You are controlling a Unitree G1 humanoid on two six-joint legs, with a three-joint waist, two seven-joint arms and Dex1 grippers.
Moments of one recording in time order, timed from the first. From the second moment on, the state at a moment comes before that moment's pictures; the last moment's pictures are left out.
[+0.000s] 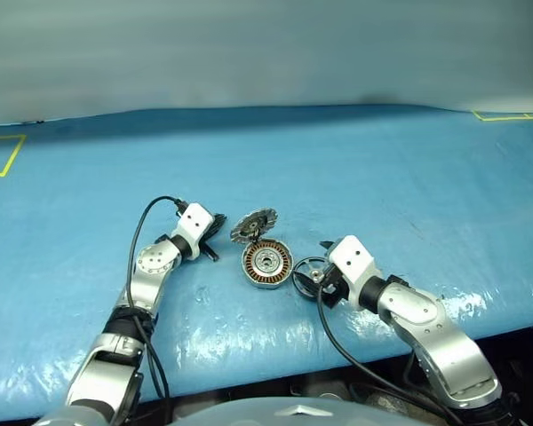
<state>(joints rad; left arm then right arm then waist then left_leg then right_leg) -0.32 0.32 -0.09 0.47 -0.03 -0.16 -0.61 0.10 -0.51 0.18 -0.60 0.13 0.64 0.48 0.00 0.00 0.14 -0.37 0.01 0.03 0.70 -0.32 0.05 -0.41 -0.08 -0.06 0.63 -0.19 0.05</state>
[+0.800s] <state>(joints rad) -0.21 0.43 0.02 0.26 -0.19 -0.07 -0.72 0.05 -0.51 0.20 -0.56 0.12 0.63 0.51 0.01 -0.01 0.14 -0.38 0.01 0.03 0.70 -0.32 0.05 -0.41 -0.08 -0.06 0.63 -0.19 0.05</state>
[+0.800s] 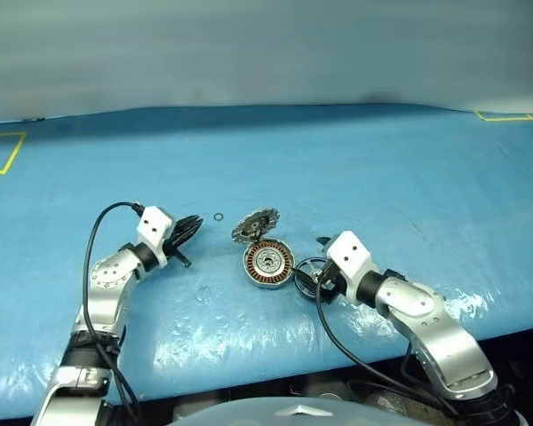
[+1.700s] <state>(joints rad) -0.48 0.30 -0.11 0.58 0.01 -0.01 -0.61 0.09 -0.51 0.20 -0.56 0.10 0.62 0.48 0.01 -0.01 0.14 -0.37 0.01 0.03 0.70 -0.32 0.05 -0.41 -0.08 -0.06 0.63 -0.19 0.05</state>
